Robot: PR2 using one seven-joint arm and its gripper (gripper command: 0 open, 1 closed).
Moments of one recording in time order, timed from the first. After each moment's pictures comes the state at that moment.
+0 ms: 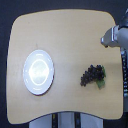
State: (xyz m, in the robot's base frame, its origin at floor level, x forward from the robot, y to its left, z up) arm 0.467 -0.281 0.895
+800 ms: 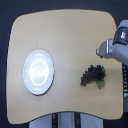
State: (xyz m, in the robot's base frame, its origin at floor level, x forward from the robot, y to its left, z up) arm 0.438 -0.260 0.857
